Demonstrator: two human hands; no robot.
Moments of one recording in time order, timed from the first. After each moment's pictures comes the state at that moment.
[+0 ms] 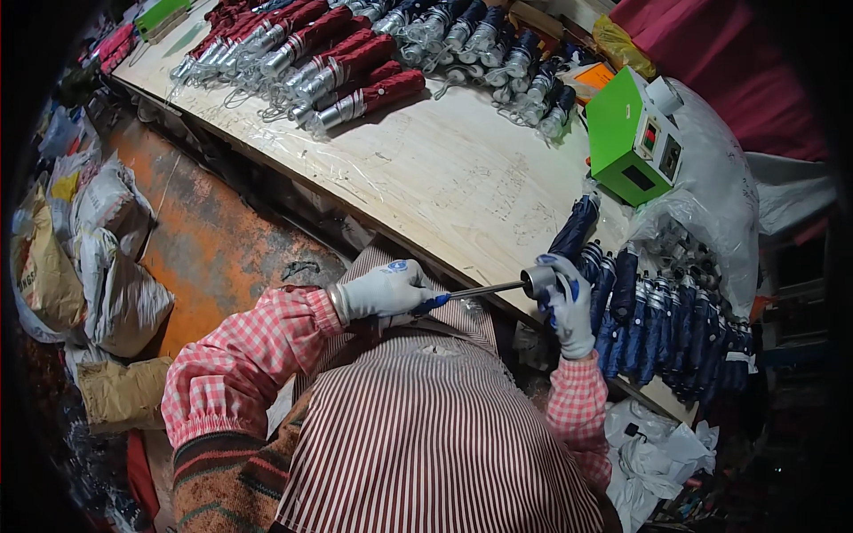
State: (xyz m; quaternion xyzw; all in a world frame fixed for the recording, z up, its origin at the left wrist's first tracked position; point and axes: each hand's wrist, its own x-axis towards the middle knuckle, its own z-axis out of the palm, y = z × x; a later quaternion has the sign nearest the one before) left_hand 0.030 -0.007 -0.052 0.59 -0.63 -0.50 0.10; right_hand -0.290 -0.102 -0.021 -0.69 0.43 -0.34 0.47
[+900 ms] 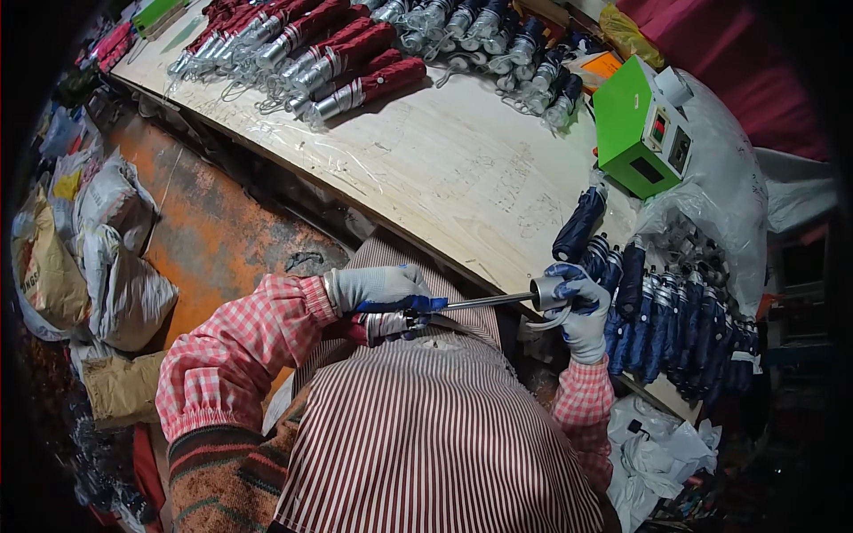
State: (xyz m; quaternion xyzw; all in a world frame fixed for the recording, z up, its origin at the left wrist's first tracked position) left_hand 0.044 -0.011 -0.135 0.28 -0.83 -0.36 0.33; right_hand -0.321 -0.101 -0.035 -0.71 0.29 -0.41 0.50
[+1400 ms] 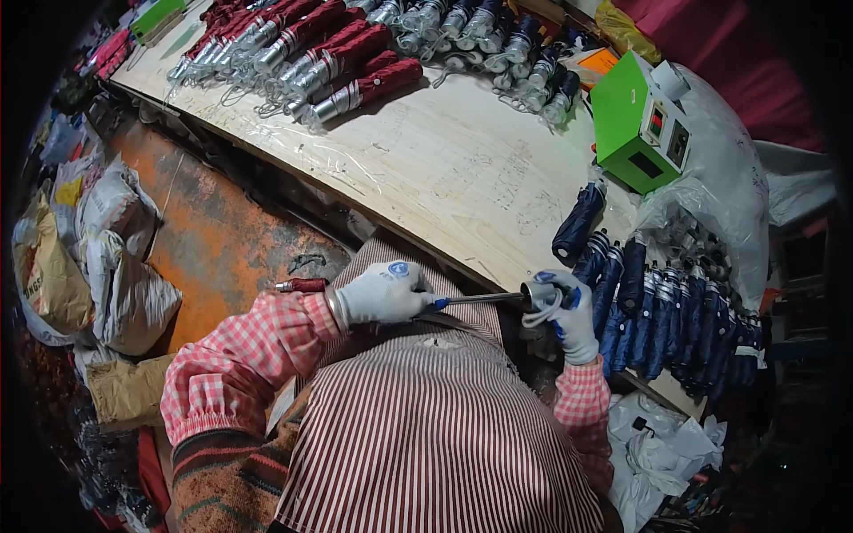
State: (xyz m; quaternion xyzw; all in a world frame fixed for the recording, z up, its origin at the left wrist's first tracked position) left_hand 0.018 -0.002 -0.048 0.62 -0.66 -0.41 0.05; right_hand -0.318 -0.093 -0.039 -0.60 0.47 -0.32 0.56
